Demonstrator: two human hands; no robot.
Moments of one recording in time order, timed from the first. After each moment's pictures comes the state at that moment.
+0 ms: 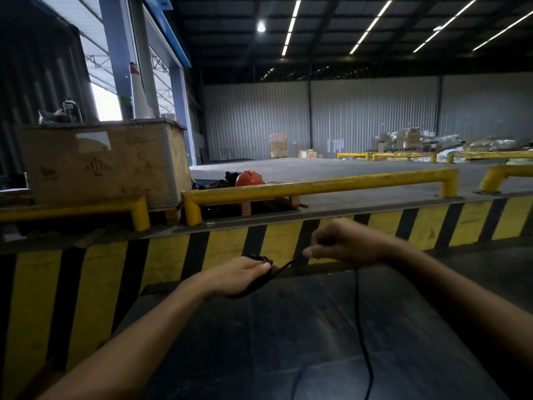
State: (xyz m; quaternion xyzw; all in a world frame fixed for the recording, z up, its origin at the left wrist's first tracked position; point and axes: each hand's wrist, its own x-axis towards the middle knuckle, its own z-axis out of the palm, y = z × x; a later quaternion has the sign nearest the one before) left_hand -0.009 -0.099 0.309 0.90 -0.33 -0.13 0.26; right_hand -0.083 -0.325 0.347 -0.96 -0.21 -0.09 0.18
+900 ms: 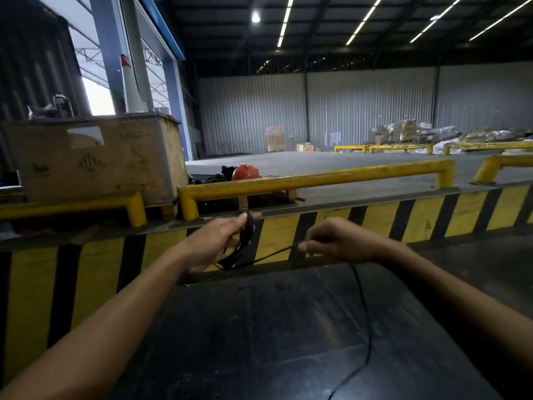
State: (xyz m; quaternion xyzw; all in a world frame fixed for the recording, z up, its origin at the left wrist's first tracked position) left_hand 0.004 -0.082 0.338 0.78 -0.30 -0.16 0.53; right_hand -0.078 -0.328 0.332 -0.95 -0.20 -0.10 0.21
